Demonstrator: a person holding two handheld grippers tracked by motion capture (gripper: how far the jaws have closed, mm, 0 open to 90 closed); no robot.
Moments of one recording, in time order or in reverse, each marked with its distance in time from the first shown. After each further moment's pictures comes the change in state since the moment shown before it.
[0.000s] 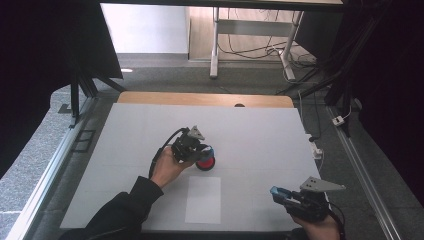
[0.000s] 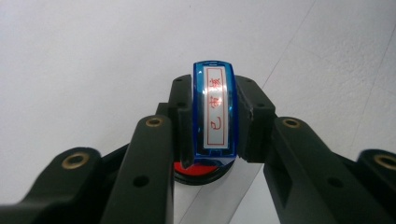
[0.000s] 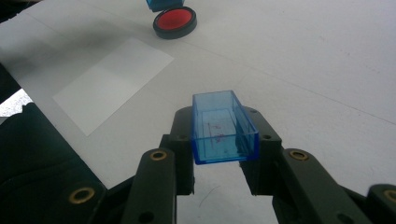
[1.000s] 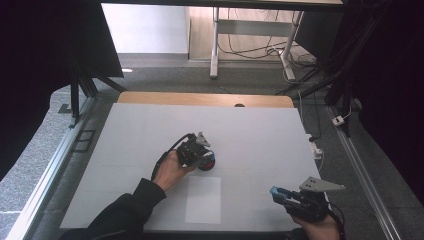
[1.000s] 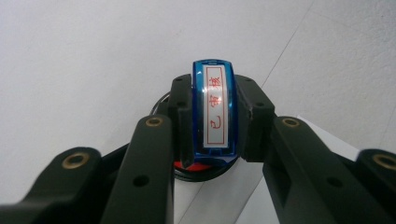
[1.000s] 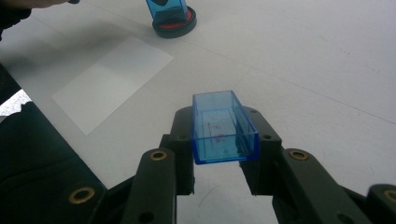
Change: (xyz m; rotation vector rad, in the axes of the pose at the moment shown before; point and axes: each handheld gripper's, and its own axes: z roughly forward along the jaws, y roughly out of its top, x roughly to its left) left arm -0.010 -0.003 0.018 0.073 0.053 0.047; right arm 0.000 0.000 0.000 0.005 -0.001 -0.001
